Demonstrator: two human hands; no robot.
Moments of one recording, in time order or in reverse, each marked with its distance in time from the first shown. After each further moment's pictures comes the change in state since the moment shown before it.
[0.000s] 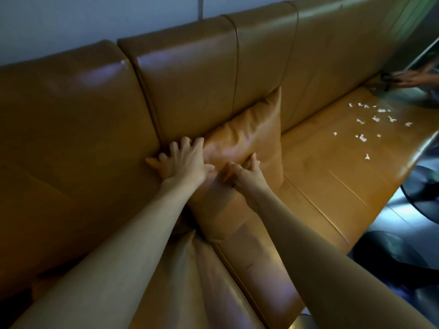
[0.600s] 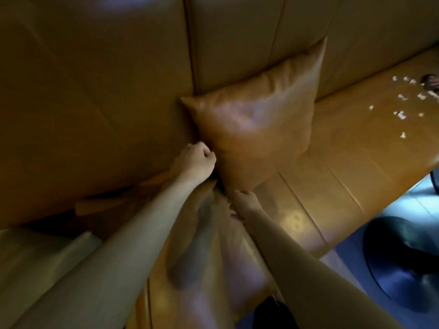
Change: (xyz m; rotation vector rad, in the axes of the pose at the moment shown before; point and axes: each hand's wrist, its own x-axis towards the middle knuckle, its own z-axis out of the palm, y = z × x) left_hand -0.102 -0.059 0.039 -0.426 -0.115 -0.247; right_hand -0.107 0.119 0.044 -0.287 0.058 0.409
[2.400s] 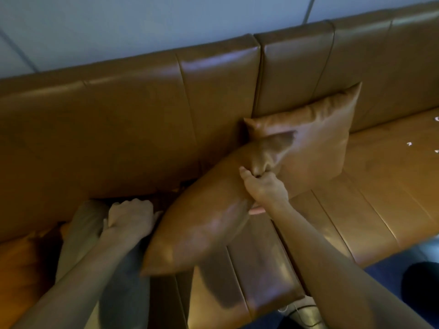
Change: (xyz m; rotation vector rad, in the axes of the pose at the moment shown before) left_hand -0.175 -0.181 -0.138 0.740 -0.121 -0.238; right_hand -0.179 -0.065 0.051 -0.547 0.116 -0.286
